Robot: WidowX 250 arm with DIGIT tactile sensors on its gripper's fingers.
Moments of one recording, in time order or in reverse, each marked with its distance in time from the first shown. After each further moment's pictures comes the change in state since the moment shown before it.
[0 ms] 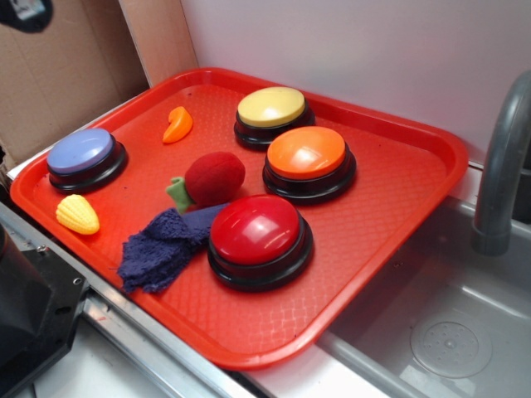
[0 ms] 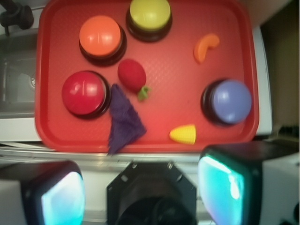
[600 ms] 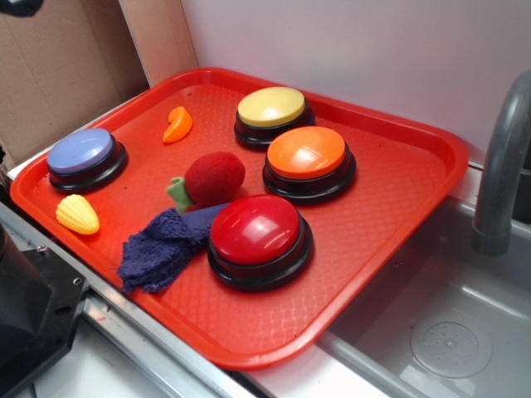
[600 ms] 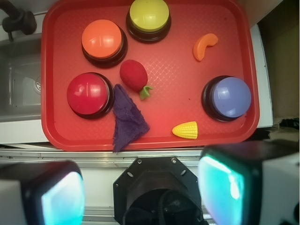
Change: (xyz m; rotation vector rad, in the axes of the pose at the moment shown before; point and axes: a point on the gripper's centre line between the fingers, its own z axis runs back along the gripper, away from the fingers) arm -0.012 -0.006 0.015 -0.029 0.028 0.058
